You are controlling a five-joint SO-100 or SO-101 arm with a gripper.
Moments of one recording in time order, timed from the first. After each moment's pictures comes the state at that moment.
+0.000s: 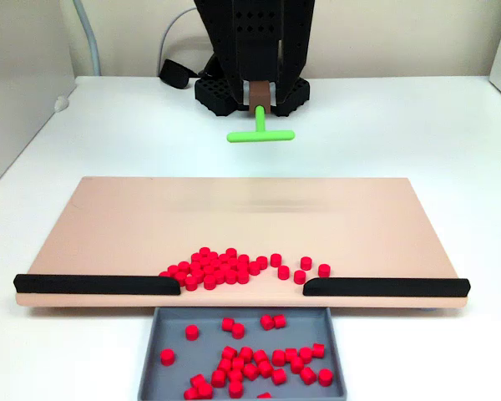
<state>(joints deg) 0.0 98.2 93.1 91.0 -87.6</state>
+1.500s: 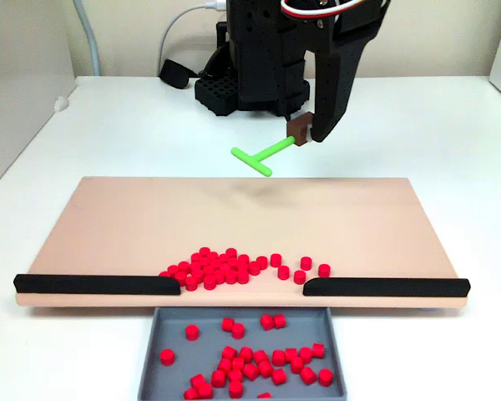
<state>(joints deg) -10.2 87.5 90.5 90.4 -25.2</state>
